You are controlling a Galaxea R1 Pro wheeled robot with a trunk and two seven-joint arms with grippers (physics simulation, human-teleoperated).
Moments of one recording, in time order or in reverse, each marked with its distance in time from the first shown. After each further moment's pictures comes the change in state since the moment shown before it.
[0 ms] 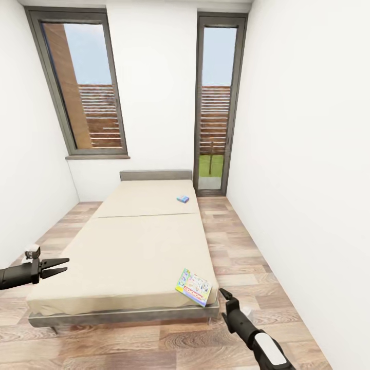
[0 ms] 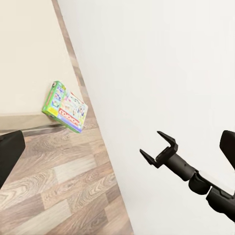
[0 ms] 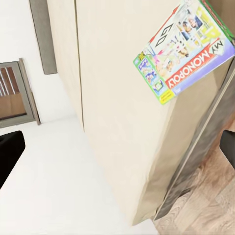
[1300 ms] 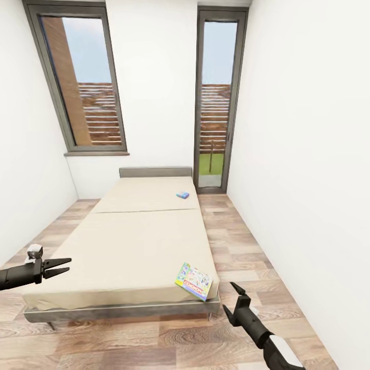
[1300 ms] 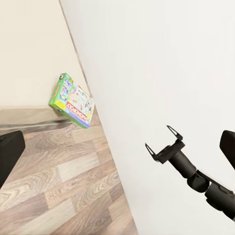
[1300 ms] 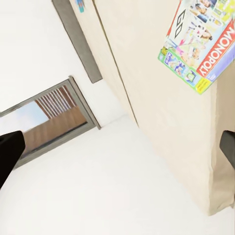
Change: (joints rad) left arm 0.000 -0.011 0.001 0.003 0.000 0.000 0.000; right arm 0.000 -0.033 -0.104 0.004 -0.270 0.233 0.030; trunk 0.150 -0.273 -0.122
